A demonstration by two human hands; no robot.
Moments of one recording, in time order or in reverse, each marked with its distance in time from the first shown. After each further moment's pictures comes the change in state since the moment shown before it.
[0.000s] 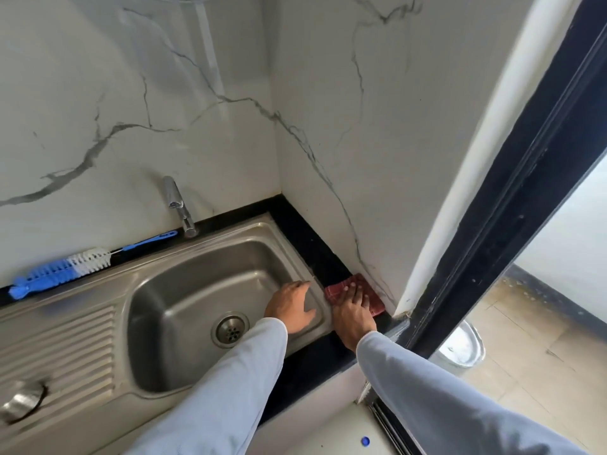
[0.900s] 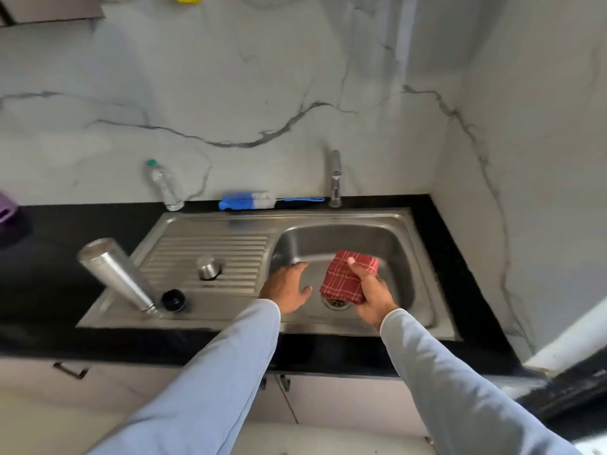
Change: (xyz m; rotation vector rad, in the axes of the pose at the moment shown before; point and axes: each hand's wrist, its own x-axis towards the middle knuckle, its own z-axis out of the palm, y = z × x) left_hand -0.184 -0.118 -0.066 -0.061 0.307 -0.548; right_hand -0.039 -0.156 -0.091 2.028 -0.726 0.172
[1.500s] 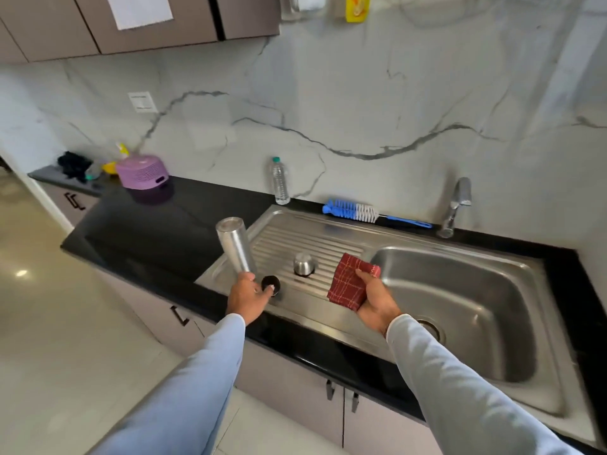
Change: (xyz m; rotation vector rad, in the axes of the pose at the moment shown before) left_hand -0.118 -0.206 -0.073 -0.503 0.502 -0.705; right_hand 0.006 0.082 0.168 -0.093 -0.319 0.205
